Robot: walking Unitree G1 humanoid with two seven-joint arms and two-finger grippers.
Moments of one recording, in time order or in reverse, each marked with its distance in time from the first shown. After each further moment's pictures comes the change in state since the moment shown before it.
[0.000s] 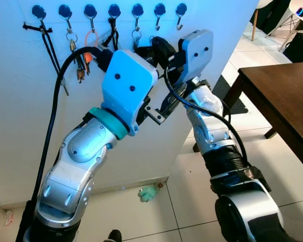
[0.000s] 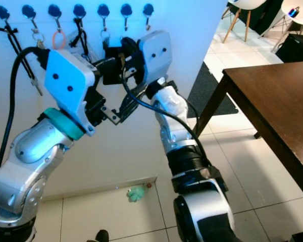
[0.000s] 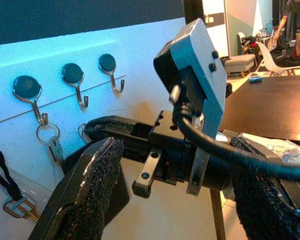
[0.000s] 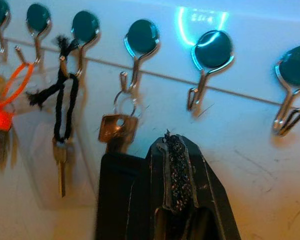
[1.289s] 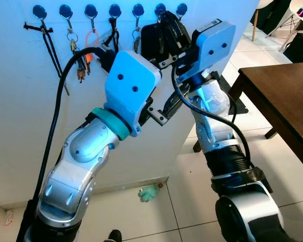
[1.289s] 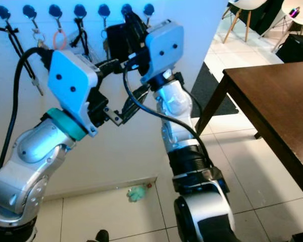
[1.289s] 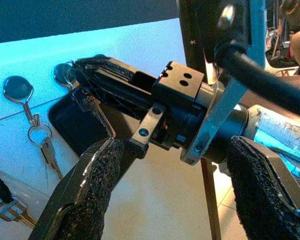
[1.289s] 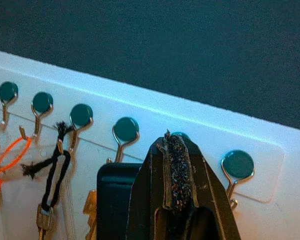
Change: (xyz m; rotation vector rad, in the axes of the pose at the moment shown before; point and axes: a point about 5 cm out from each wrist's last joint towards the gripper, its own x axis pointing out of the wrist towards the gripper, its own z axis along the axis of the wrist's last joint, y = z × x) left arm 0.002 -0.004 0.000 -0.016 -0.003 -0.018; right arm 0.000 -0.006 0.034 -0.085 -0.227 -0.066
